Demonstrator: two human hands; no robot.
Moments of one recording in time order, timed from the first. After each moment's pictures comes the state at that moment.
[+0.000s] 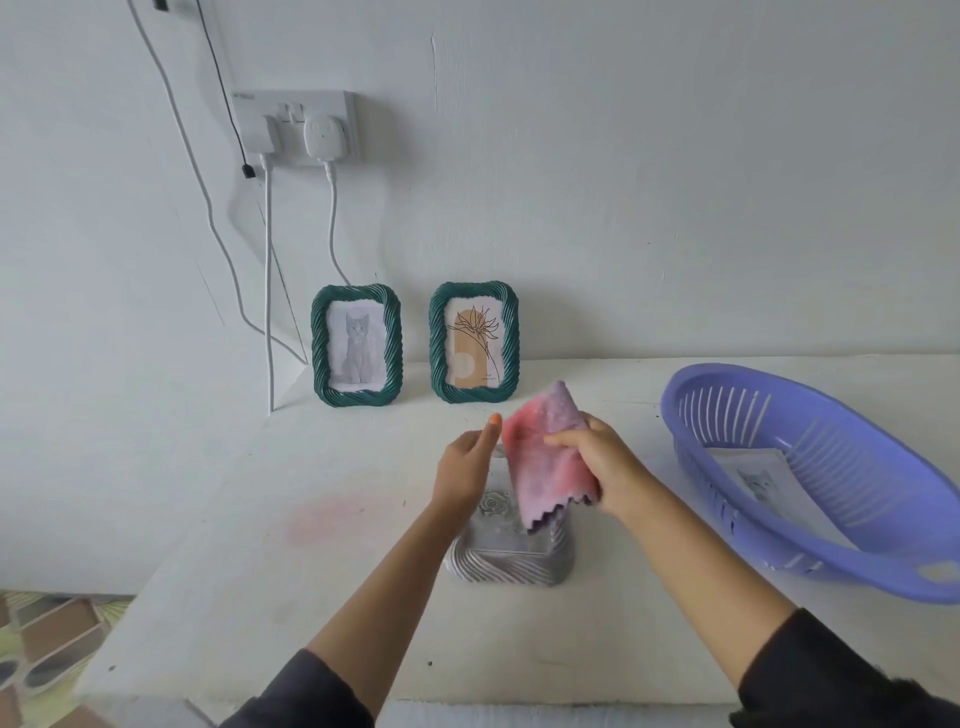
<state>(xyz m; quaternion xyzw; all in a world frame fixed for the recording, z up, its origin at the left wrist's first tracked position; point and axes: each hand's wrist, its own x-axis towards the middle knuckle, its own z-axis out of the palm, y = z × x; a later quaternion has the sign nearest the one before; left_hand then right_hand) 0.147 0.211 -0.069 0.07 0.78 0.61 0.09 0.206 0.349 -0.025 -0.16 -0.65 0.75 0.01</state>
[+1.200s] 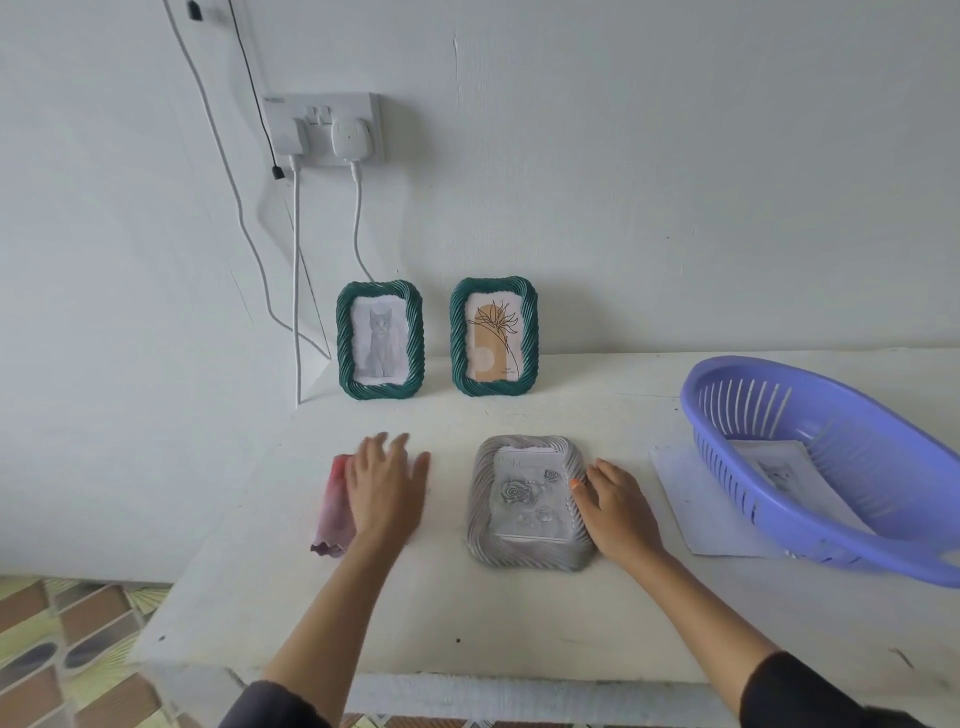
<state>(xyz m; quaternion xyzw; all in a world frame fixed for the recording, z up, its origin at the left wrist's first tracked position) 0.144 0.116 -0.090 0.02 0.97 0.21 -0.13 0.223 0.353 -0.116 -0.15 -0.96 0.24 0.08</state>
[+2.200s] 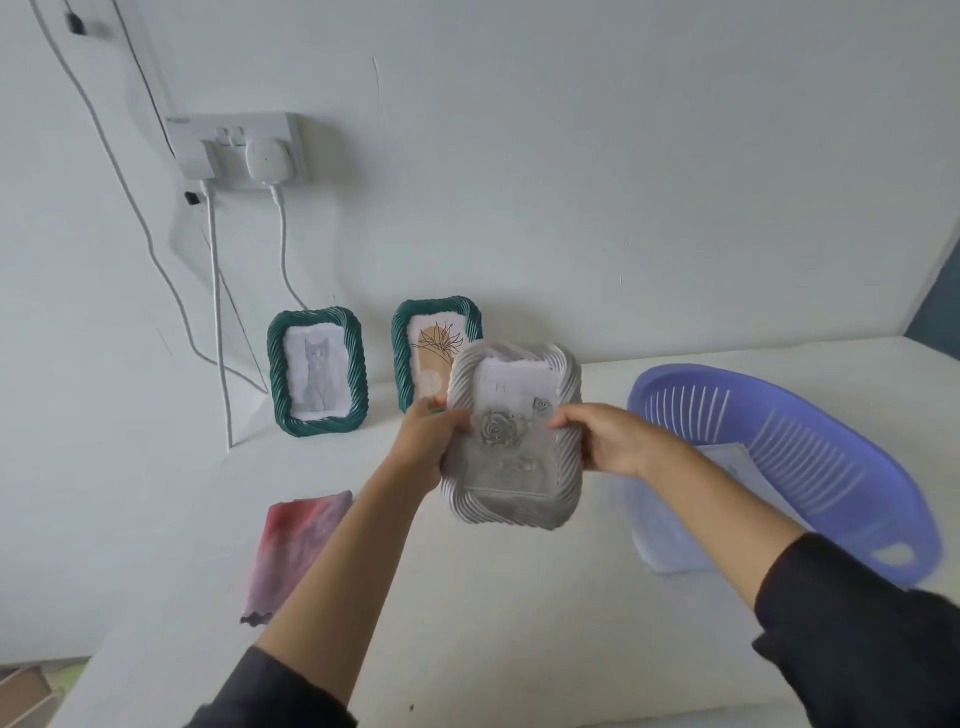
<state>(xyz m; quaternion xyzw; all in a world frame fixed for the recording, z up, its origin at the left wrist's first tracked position) 0.116 0.218 -0.010 0.02 0.67 0.72 0.18 0.187 0.403 -0.005 -0.18 -0.65 0.73 -0.10</state>
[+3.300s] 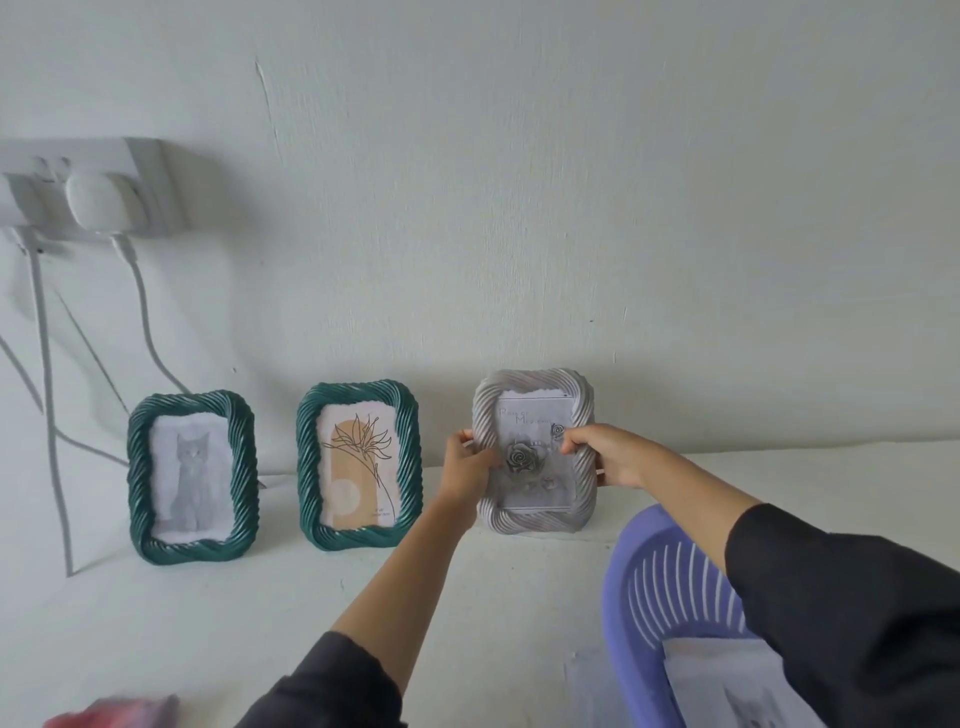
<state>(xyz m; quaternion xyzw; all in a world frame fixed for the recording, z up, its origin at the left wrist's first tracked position) -0.029 0.403 -0.047 0.03 0.65 0.74 0.14 0.005 0.580 -0.024 -0.22 -0.74 0.63 -0.11</state>
